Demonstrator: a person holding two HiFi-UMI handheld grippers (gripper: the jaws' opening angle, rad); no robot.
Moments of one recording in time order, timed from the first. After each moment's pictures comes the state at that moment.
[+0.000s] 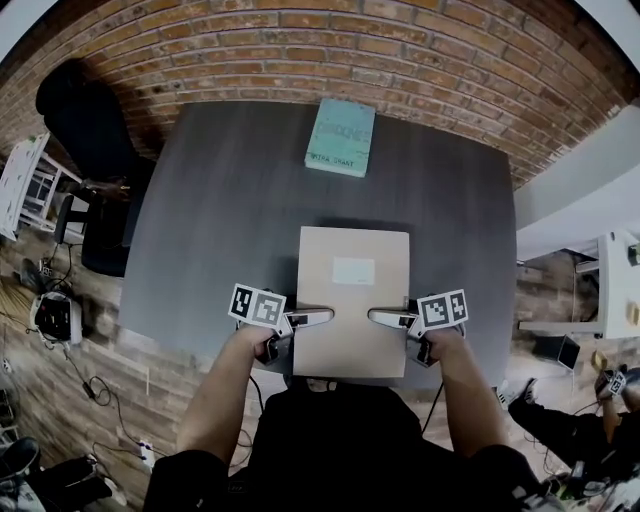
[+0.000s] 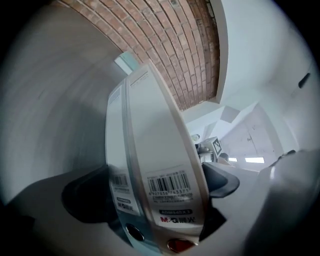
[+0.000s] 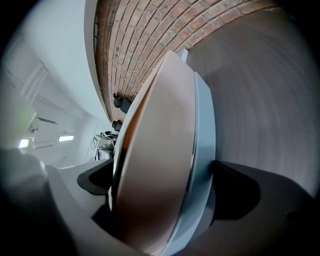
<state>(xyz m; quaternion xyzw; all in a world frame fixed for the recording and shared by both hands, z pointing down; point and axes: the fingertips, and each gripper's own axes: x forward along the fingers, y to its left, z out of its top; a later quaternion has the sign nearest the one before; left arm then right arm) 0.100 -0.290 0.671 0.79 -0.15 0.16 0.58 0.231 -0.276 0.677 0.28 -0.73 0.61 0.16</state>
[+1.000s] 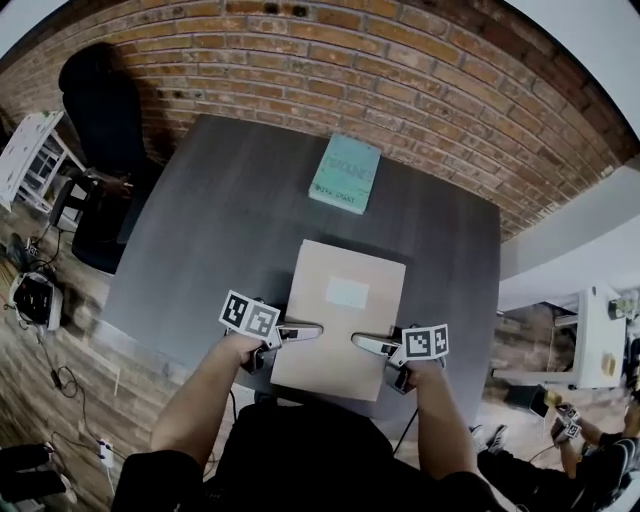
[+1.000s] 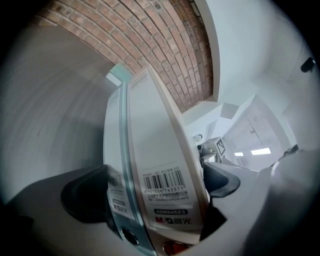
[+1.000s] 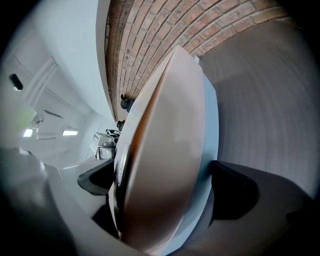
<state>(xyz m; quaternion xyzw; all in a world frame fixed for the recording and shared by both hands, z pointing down) 0.104 -0.320 0.652 0.82 -0.18 0.16 0.53 0.228 -0.299 0.659 0.28 -0.76 0.57 0.15</state>
